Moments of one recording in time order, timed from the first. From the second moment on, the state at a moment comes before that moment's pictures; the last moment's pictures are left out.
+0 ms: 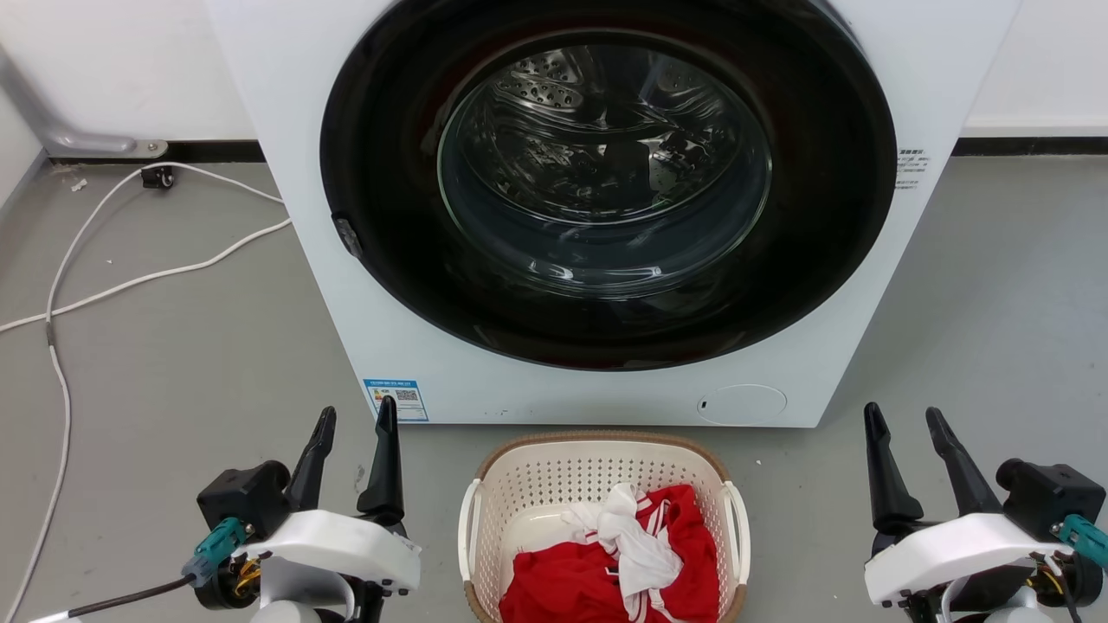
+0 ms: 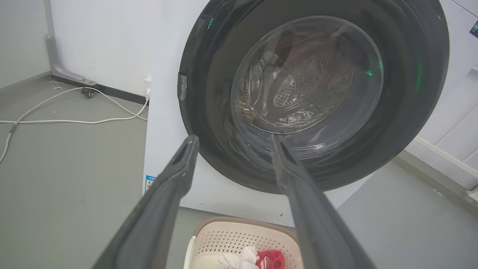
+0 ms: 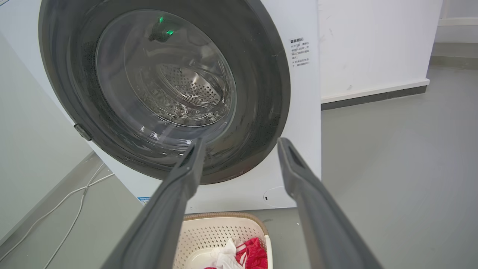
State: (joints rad) left arm -0.09 0.05 -0.06 0.21 -0.41 -0.07 -0.17; right arm -0.03 -0.05 -0.03 0.16 0.30 0.13 -0.13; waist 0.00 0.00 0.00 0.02
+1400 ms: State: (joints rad) left arm -0.12 0.05 -0.09 0.26 -0.08 -0.04 -0.26; right arm 0.00 -0.05 -0.05 0.15 -0.02 0.13 -0.15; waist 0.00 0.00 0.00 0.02
